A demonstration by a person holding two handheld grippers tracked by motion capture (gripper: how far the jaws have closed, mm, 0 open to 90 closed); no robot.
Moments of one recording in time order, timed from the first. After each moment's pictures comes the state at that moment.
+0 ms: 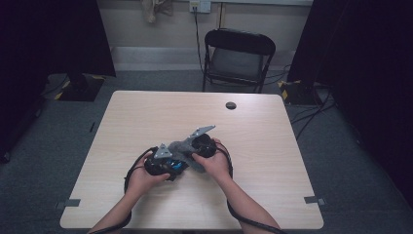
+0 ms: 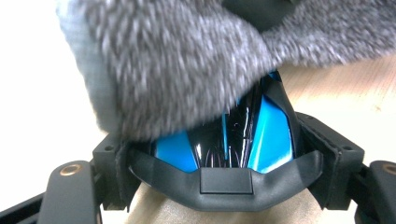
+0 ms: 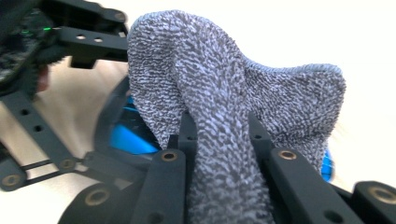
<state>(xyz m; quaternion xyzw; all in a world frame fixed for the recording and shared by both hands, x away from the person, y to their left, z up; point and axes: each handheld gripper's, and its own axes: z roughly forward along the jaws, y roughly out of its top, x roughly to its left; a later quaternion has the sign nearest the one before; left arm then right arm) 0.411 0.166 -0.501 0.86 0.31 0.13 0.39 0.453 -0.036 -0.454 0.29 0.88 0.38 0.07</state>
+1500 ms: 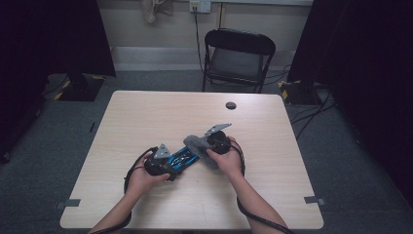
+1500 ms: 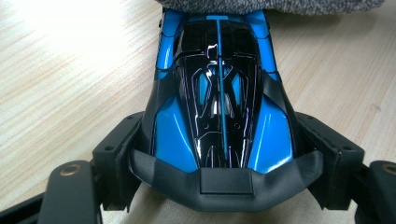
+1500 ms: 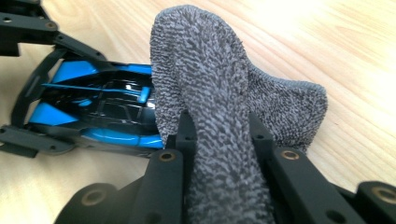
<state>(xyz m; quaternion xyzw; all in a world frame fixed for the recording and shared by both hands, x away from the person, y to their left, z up) 0.410 0.166 -0.500 0.86 0.31 0.13 0.38 0.467 -0.078 -0.460 0.33 0.86 0.37 0.10</state>
